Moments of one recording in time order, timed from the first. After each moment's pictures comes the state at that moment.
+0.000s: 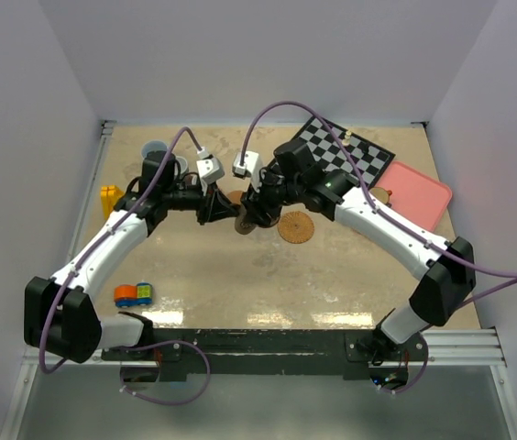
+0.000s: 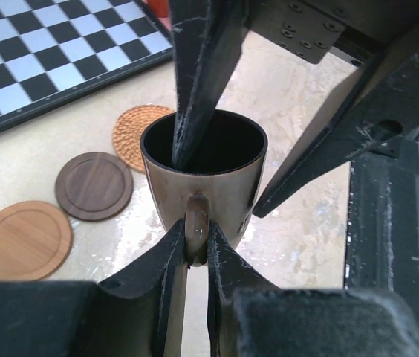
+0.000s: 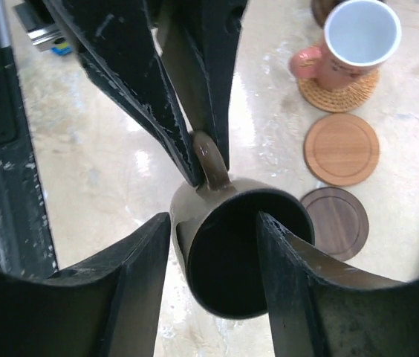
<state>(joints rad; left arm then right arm) -0.30 1.29 1.00 -0.27 0.99 0.26 0.74 1.58 1.48 -0.57 -0.47 -0.30</state>
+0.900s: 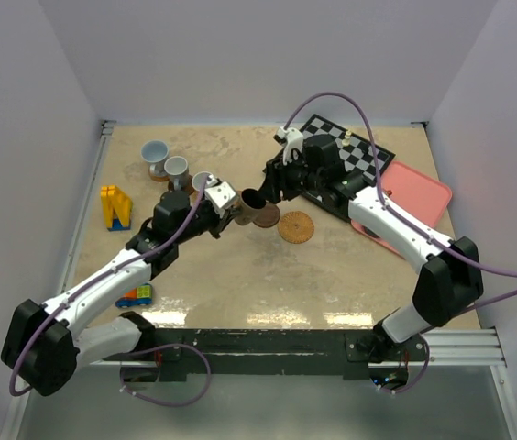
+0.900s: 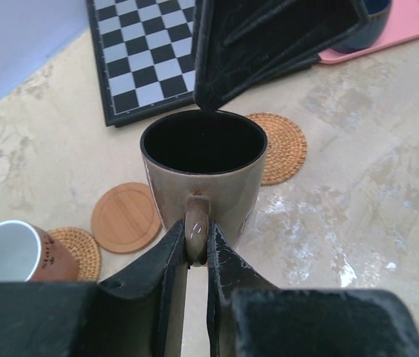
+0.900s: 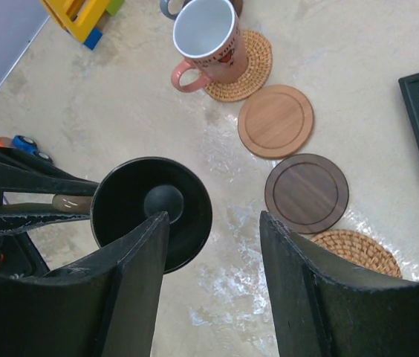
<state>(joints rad) -0.55 1.10 0.69 0.13 0.32 0.20 0.56 1.54 1.30 -0.28 -0.35 0.19</state>
